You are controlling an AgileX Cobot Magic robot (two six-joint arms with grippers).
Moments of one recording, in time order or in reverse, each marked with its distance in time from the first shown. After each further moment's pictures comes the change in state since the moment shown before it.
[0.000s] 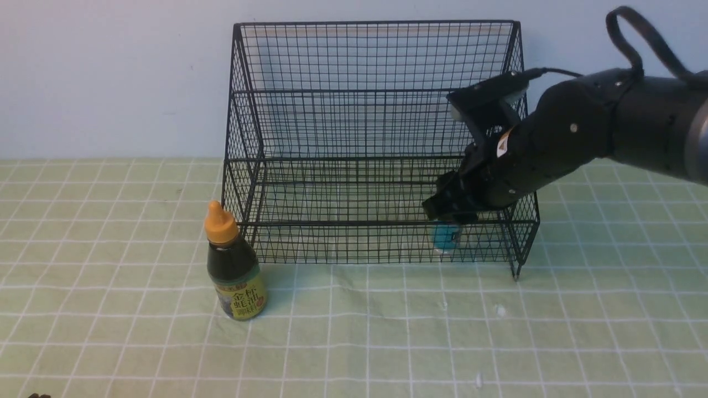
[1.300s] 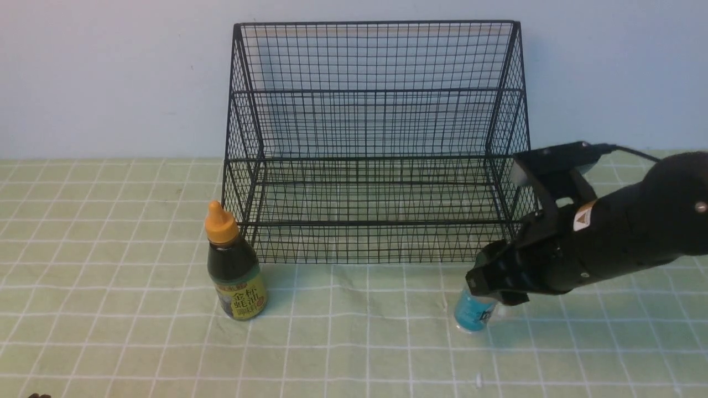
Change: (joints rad) right arm 0.000 -0.380 0.403 0.234 0.013 -0.036; left arm 0.000 0.000 0.000 0.000 0.000 0.000
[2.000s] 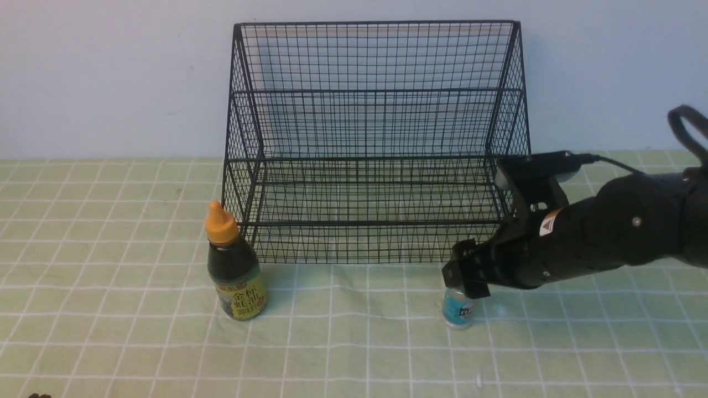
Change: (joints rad) right arm 0.000 0.202 0.002 -0.008 -0.230 0.052; left arm 0.000 0.000 0.000 0.000 0.000 0.000
